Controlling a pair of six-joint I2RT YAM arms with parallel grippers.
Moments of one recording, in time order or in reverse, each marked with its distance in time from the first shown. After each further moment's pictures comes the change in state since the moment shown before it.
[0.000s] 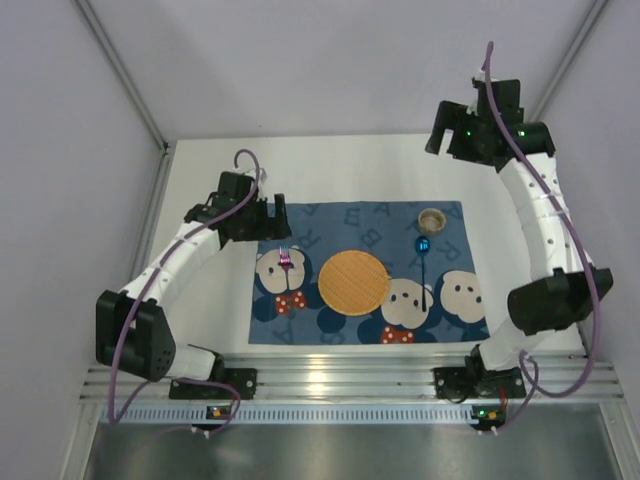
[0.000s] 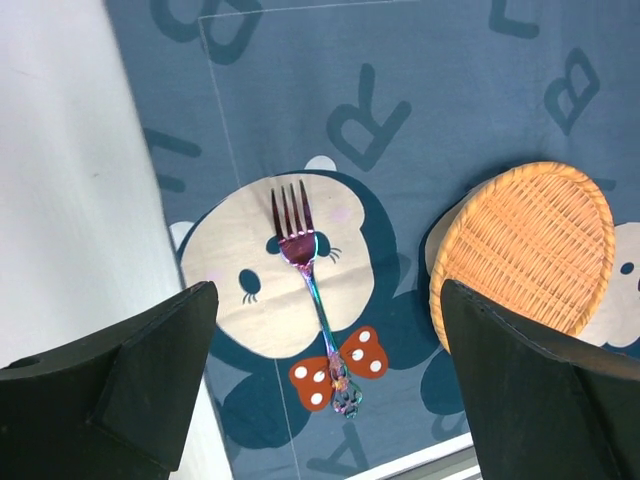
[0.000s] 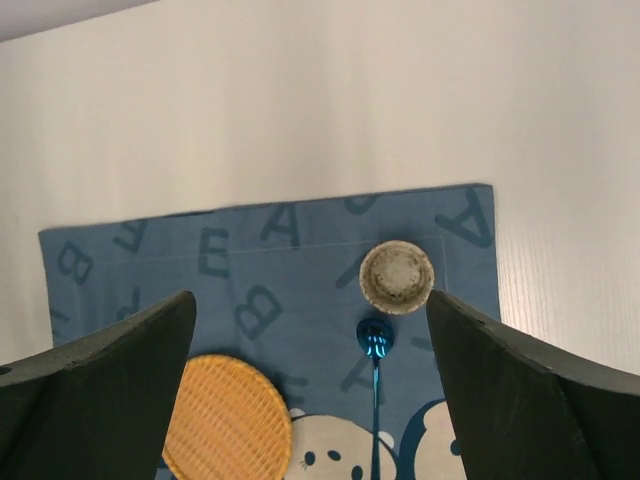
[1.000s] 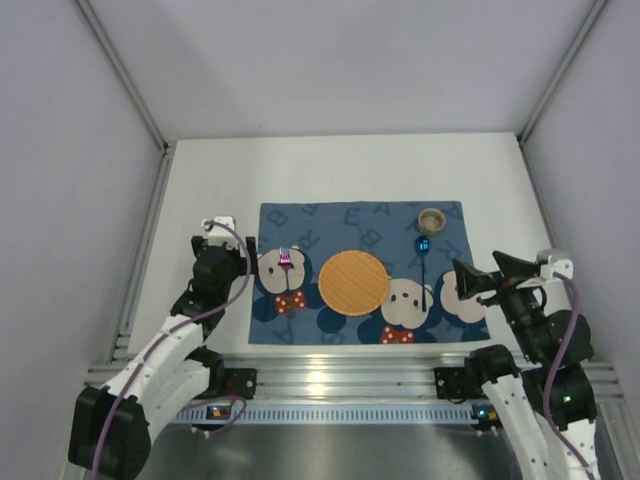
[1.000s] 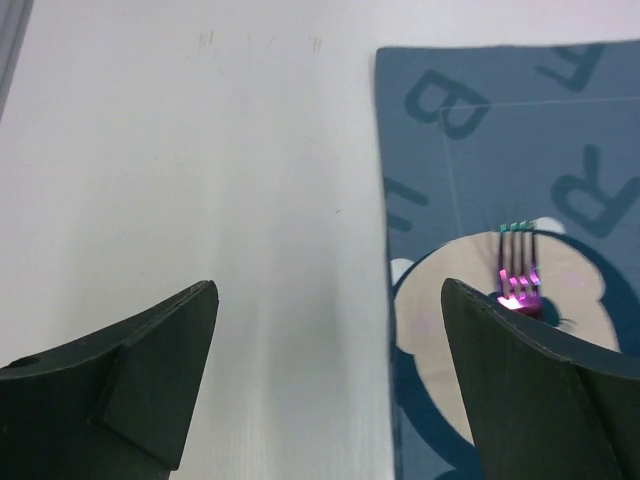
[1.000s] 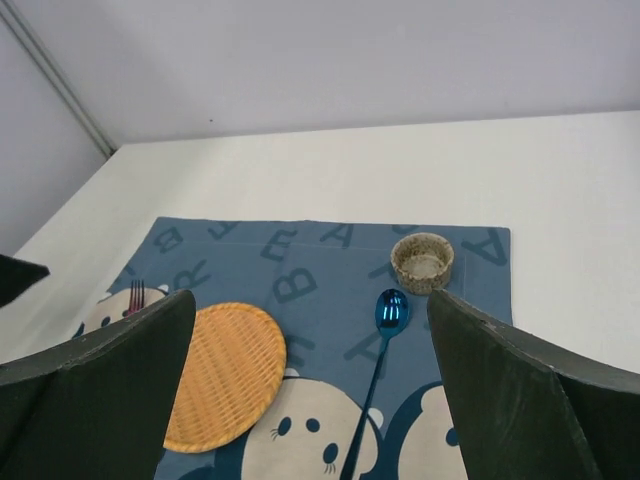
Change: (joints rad) left arm 0.004 -0.619 -0.716 0.625 -0.422 0.221; right arm 0.080 -1.642 -1.341 0.467 -0.065 -0.103
